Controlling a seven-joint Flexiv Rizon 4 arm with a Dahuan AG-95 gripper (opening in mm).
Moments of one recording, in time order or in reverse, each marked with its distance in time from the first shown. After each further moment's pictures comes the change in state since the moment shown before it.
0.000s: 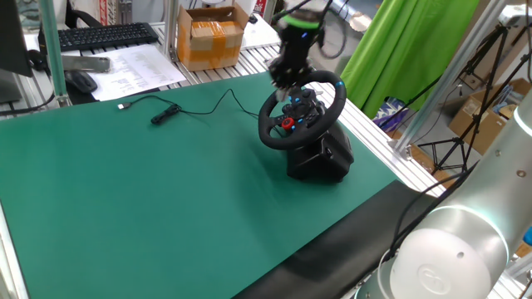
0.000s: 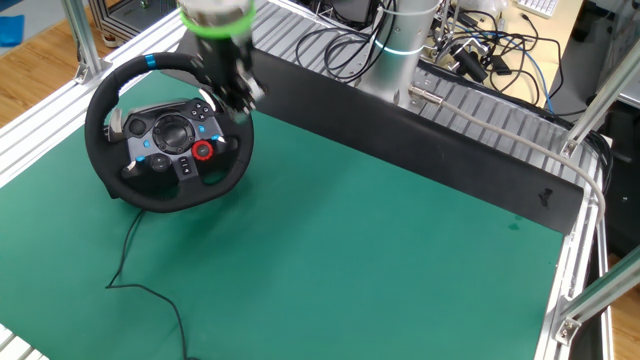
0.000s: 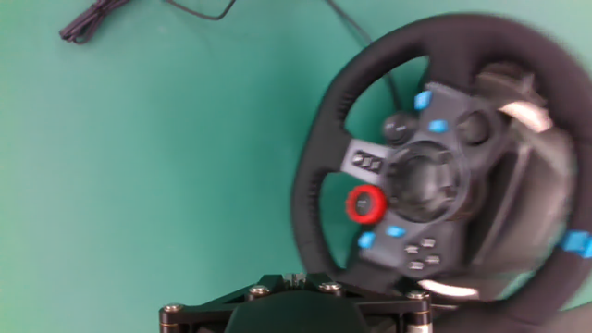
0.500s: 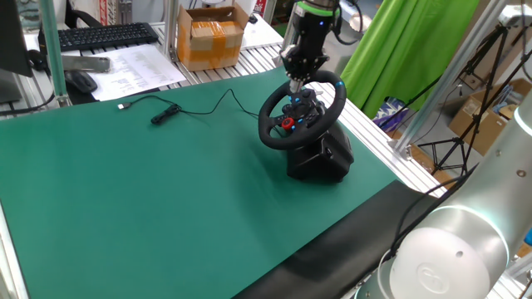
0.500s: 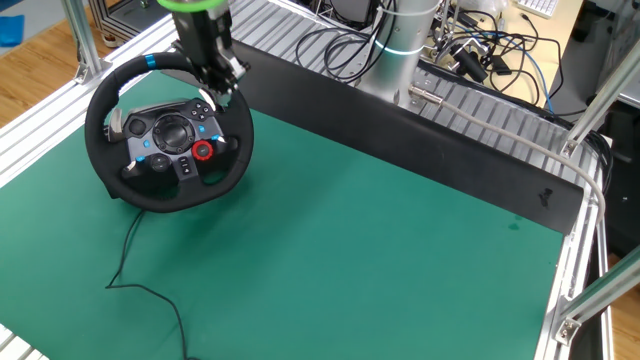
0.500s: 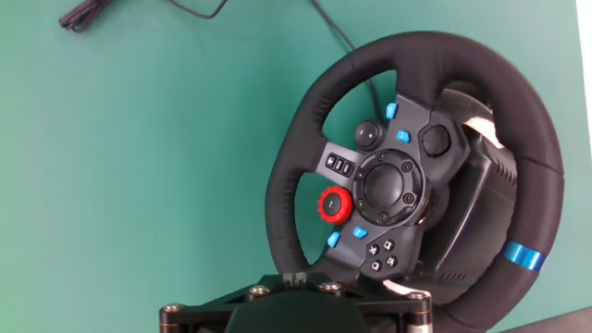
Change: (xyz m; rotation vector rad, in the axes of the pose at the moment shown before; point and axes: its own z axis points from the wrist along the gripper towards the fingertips) arm 0.004 -0.020 -0.008 -0.002 -0.006 -0.058
